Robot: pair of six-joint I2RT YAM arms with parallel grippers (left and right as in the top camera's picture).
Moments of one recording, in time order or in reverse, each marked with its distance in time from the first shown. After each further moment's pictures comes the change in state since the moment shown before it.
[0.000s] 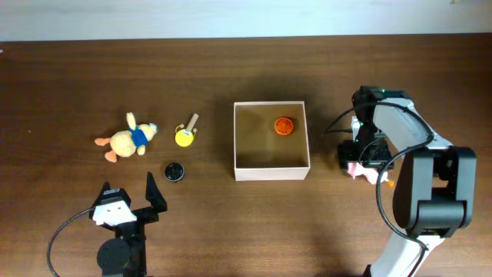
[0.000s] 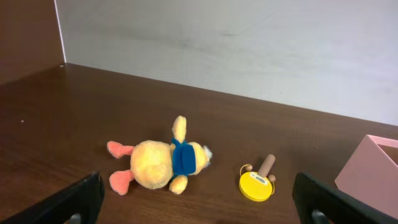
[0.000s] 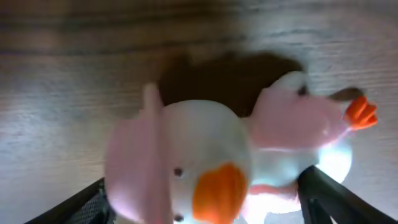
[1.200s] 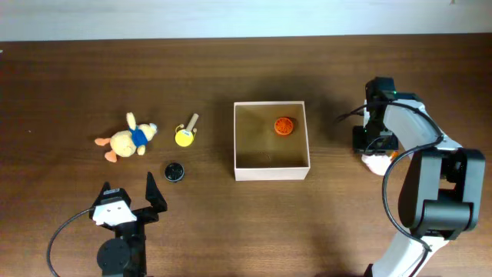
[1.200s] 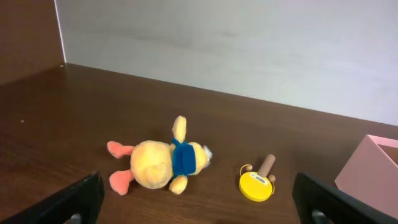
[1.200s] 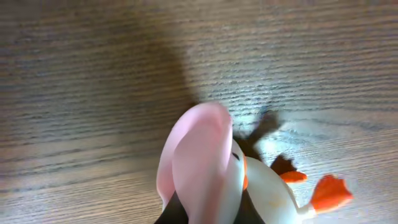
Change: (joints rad) left arm 0.000 0.000 0.000 0.000 0.000 0.000; right arm -0.065 -0.006 -0.003 0.256 0.071 -0.028
